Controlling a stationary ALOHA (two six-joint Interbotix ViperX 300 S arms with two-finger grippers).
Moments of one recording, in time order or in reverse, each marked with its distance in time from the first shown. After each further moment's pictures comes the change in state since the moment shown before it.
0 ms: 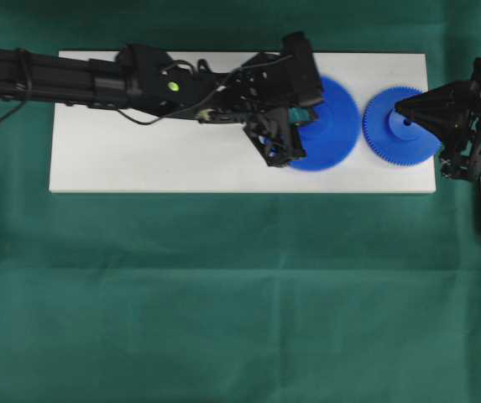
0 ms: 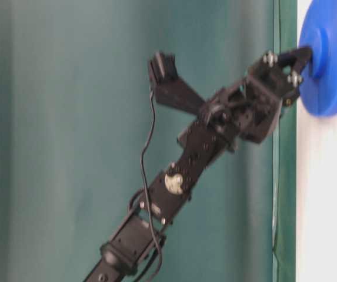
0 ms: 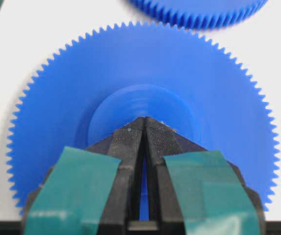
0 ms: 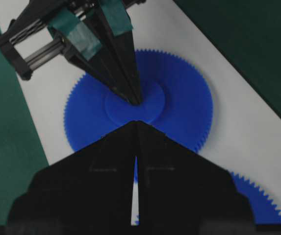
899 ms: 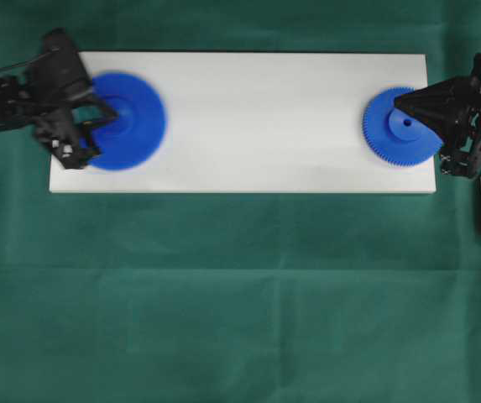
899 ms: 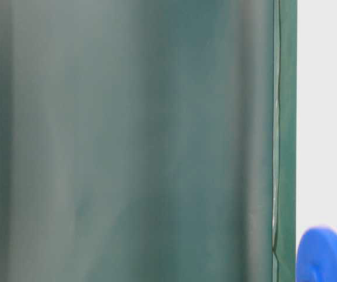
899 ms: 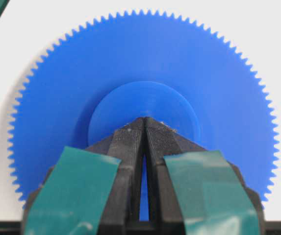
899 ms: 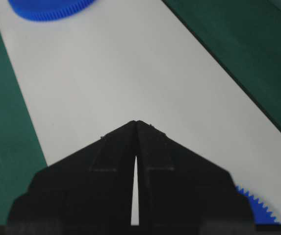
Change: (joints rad) left arm 0.166 -0.687 0.969 0.000 -0.173 -0.012; right arm -0.003 0.002 -0.025 0.002 0.000 0.000
